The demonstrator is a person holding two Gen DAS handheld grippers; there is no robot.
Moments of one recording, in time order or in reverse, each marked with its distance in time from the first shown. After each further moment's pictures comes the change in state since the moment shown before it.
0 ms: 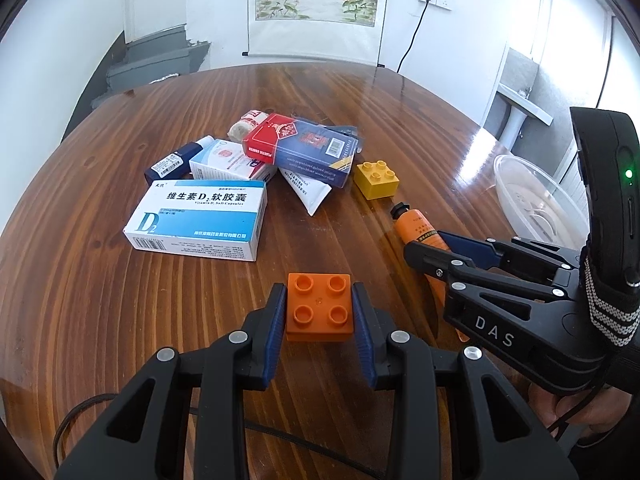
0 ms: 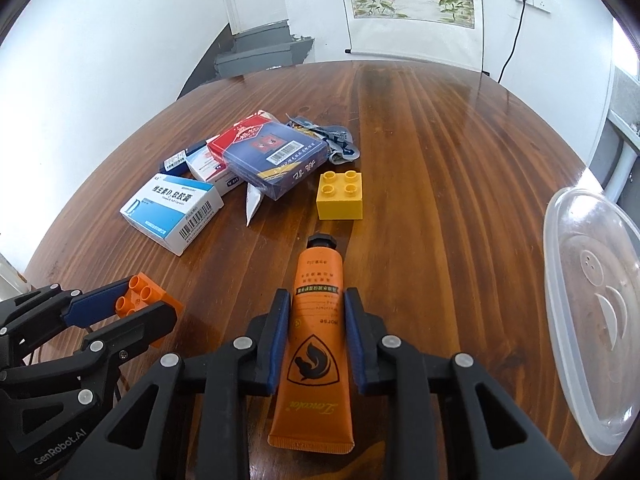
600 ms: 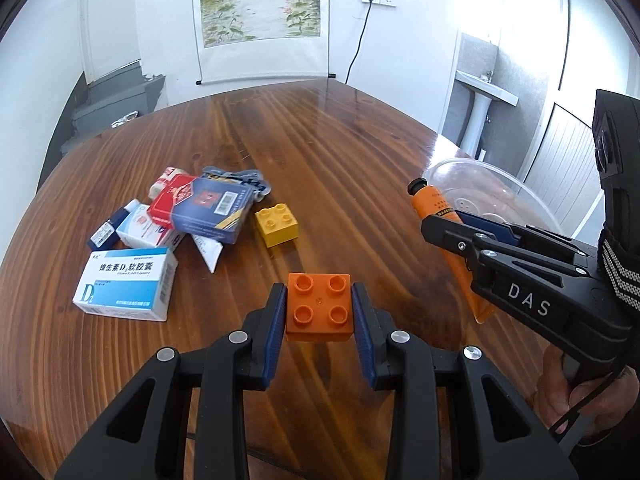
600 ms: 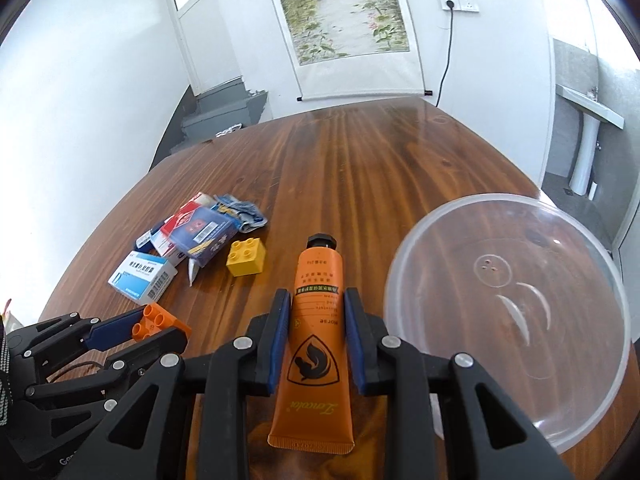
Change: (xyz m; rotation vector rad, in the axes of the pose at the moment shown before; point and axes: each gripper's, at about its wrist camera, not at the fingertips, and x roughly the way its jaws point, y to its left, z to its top) left arm -0.006 -0.084 0.031 0.144 -0.042 -0.068; right arm -0.069 -0.081 -0.003 0.166 -0.174 -0.054
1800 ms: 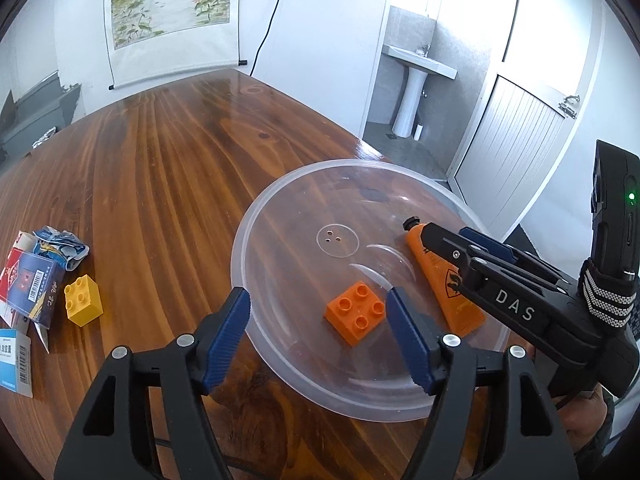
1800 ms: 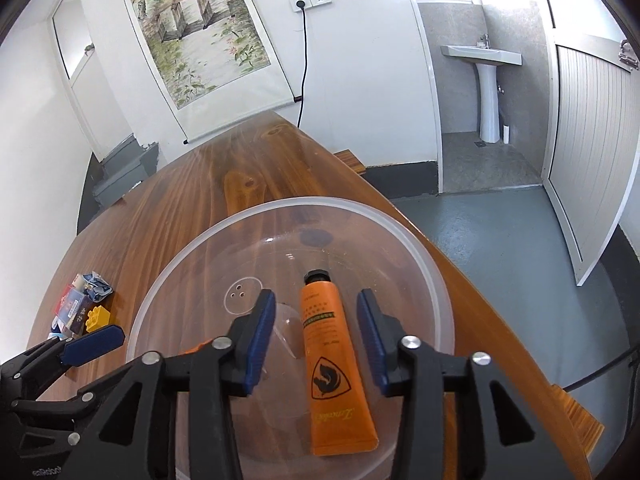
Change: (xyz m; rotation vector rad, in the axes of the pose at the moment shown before) left arm 0.068 -0.123 0.054 0.096 0.070 -0.202; right arm -0.033 -0.175 -0.001 0.287 -0.065 -0.220
